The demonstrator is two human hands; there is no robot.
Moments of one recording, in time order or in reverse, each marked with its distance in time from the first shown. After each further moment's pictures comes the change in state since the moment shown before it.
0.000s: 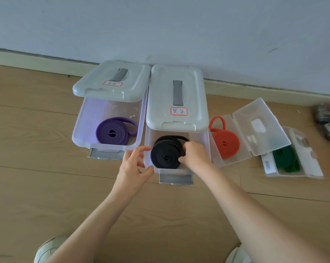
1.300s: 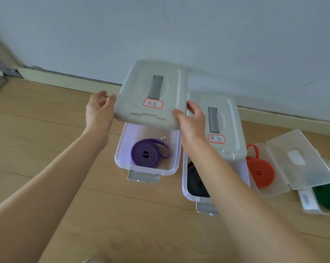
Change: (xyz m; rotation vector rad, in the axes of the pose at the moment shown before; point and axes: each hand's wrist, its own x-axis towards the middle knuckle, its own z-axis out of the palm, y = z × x) left_hand 0.135 0.029 -0.179 -0.401 0.500 -0.124; right_hand 0.033 -0.167 -0.046 1.281 0.393 -0.128
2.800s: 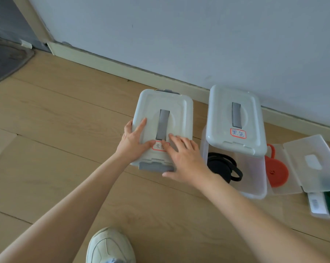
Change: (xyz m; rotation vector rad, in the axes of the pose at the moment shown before) left_hand -0.051 -0.094 -0.037 0.680 -0.383 0.058; right_hand -0.077 0.076 -0.010 -1.543 -0.767 -0.722
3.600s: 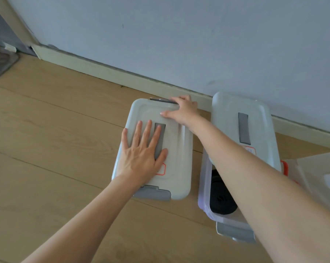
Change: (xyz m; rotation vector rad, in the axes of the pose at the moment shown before) left_hand 0.027 0.019 0.035 0.717 0.199 0.309; right_hand 0.164 0.087 -0.038 0.630 0.131 0.412
